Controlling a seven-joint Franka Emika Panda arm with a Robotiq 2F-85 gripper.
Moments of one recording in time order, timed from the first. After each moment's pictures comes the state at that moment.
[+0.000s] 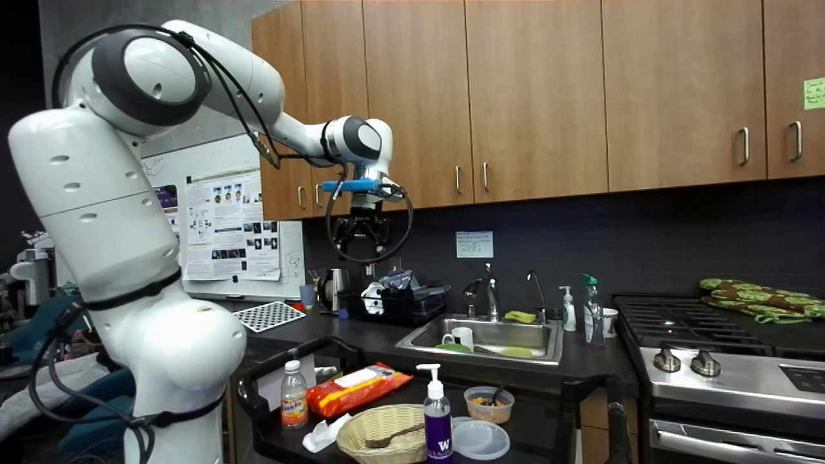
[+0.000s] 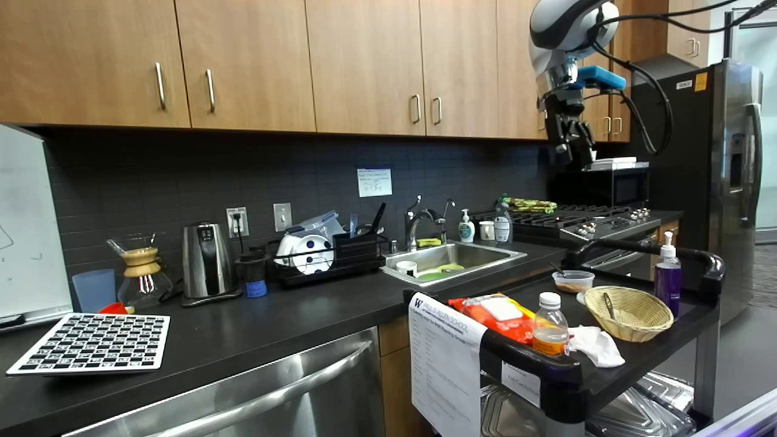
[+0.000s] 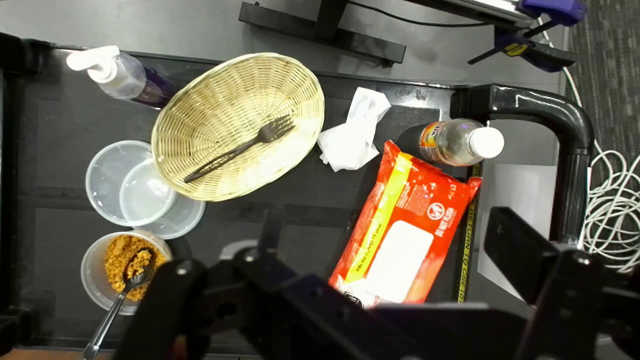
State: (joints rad) arm 0.04 -0.35 -0.02 -2.07 0.00 1.47 -0.19
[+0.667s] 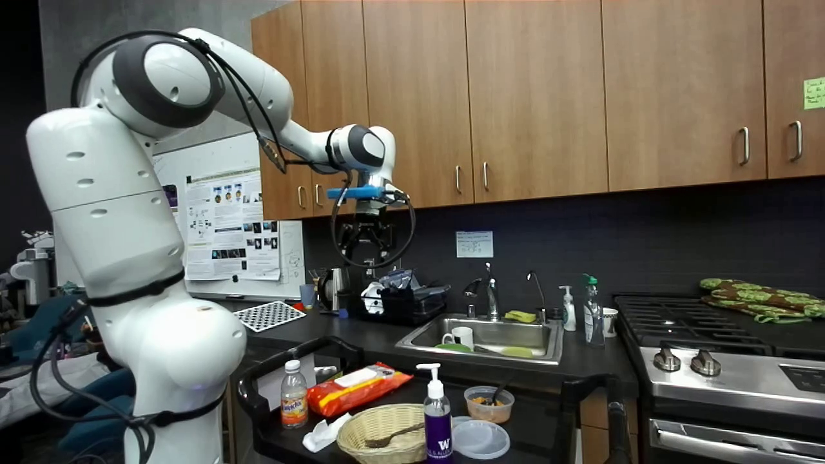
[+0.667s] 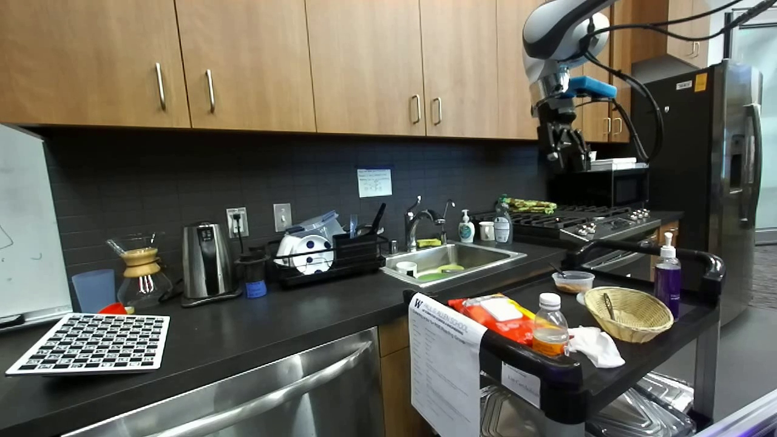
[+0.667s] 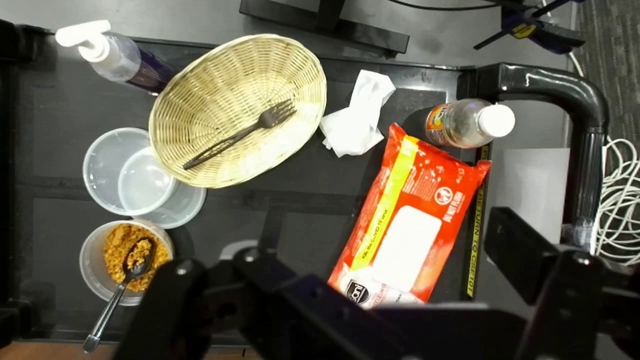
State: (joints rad) arm 0.04 -0.29 -0.01 -2.06 0.00 1.52 -0.16
